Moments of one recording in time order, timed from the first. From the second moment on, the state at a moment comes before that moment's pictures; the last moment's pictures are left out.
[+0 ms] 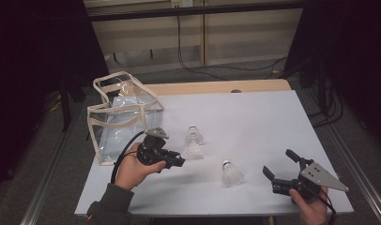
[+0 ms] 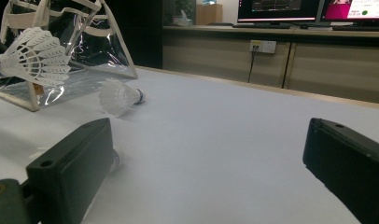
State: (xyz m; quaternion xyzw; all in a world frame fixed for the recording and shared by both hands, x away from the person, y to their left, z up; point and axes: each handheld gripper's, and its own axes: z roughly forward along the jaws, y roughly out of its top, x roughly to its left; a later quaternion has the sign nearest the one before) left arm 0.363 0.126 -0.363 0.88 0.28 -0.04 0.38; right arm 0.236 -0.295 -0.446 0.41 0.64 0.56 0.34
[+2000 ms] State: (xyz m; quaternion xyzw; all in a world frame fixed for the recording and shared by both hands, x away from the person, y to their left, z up) left arm 0.398 0.127 -0.298 0.87 0.31 -0.02 0.37; right arm 0.236 -0.294 -0.446 0.40 0.64 0.56 0.34
